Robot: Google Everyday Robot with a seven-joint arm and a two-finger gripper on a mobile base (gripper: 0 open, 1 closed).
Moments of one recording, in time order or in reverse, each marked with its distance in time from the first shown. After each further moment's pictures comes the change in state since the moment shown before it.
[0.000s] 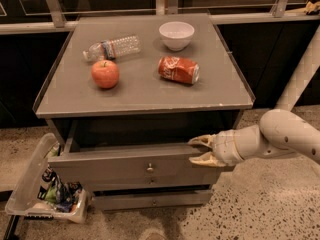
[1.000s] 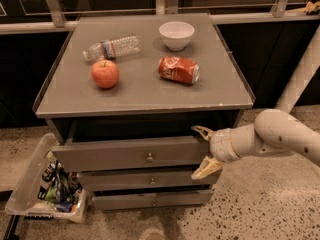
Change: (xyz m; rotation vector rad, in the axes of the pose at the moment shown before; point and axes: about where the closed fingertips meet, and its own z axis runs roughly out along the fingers) arm 0.013 -0.010 0.010 0.022 0.035 0.016
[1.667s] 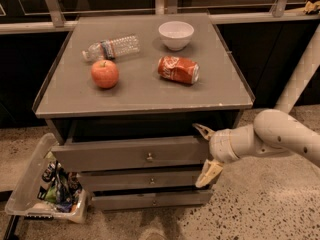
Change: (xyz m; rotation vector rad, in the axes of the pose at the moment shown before) arm 0.000 0.000 0.000 0.001 0.001 0.000
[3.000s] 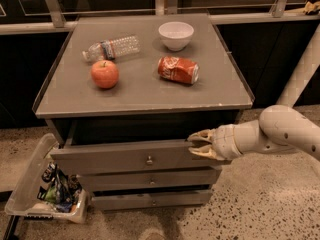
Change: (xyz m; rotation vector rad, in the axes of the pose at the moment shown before) arm -0.014 -0.008 -0.015 0.026 -0.014 -0.042
